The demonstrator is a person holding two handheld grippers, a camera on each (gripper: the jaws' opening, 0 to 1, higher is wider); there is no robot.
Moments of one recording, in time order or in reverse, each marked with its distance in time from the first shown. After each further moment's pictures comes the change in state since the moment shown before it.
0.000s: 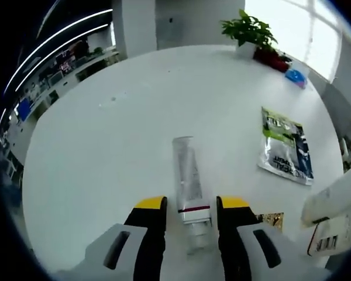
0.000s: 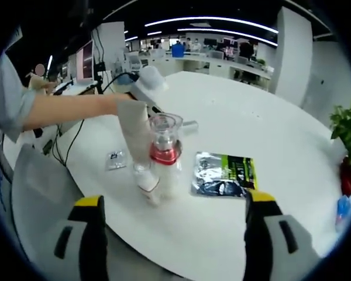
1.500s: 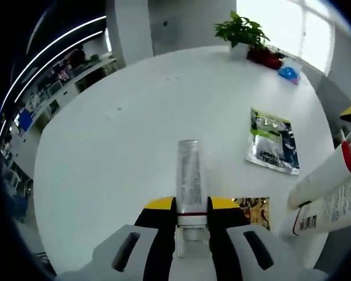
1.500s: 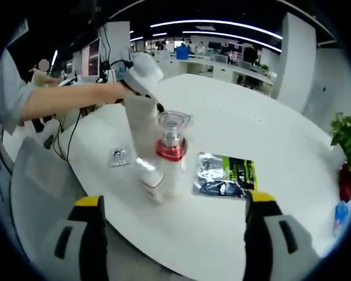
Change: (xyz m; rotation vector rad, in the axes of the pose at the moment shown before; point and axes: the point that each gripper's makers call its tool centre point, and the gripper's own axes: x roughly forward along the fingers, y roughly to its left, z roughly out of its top) left arm -0.051 0.000 0.000 0.055 0.003 0.005; right arm -0.007 0.009 -0.002 -0.047 -0.025 0.006
